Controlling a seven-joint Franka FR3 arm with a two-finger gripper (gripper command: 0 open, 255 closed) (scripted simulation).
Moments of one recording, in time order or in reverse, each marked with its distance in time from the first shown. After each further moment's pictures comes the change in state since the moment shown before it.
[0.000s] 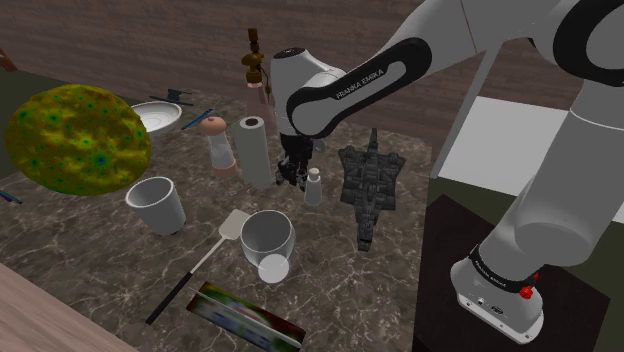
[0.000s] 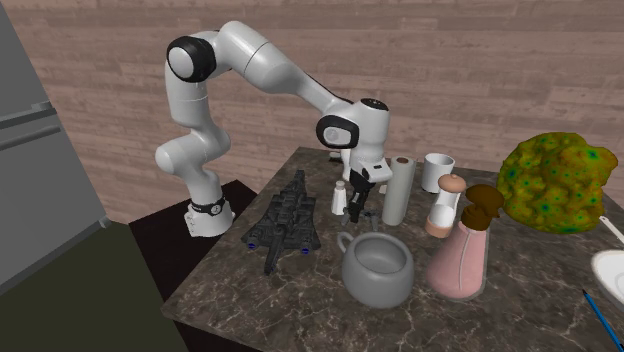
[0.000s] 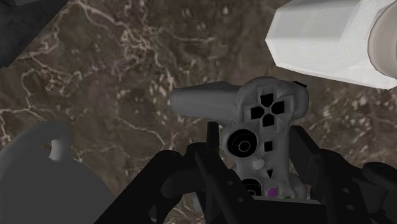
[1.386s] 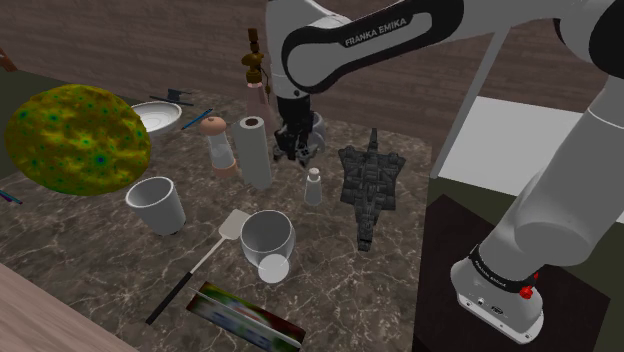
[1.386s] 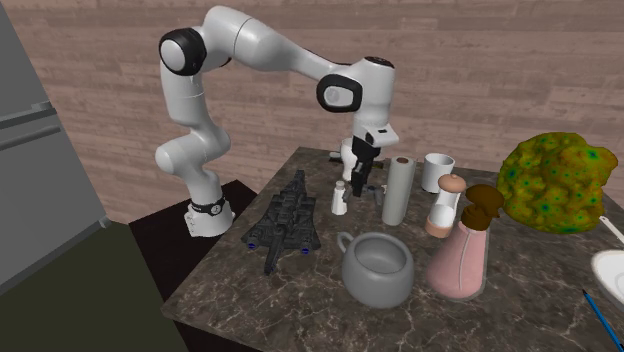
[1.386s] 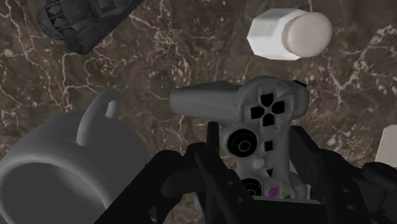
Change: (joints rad) arm -0.006 -0.097 0.005 0.134 0.040 -0.224 -0.027
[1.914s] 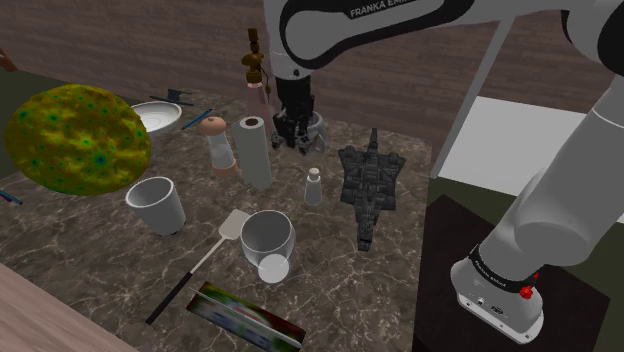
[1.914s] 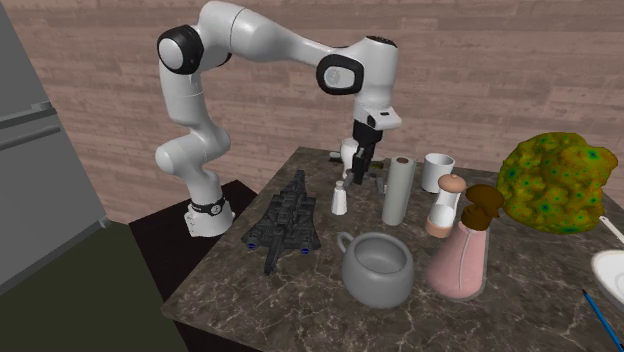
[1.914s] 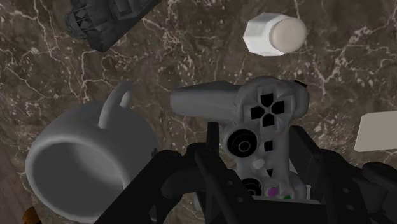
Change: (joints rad) arm -0.002 -0.022 -0.001 0.081 0.008 -0.101 -0.007
